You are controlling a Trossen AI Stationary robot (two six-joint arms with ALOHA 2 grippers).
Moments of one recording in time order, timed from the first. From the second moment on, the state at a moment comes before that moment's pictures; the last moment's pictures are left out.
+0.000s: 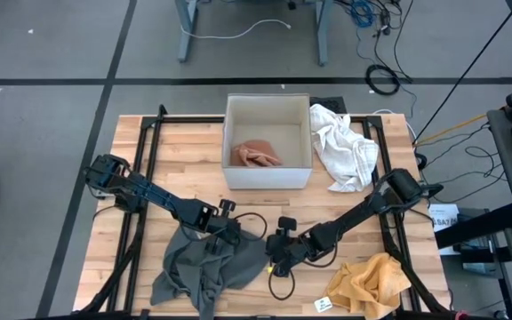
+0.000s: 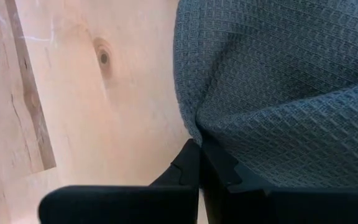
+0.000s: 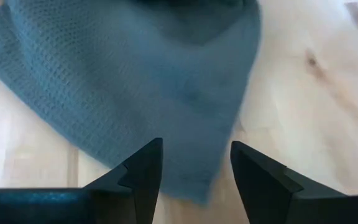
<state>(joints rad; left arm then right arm) -0.32 1.73 0.88 -0.32 -0.12 0.05 0.48 1.97 1.11 -0.08 0.39 0.53</state>
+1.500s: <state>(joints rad) -0.37 1.74 1.44 -0.70 -0.78 0.34 0.58 1.31 1.11 -0.63 0.81 0.30</state>
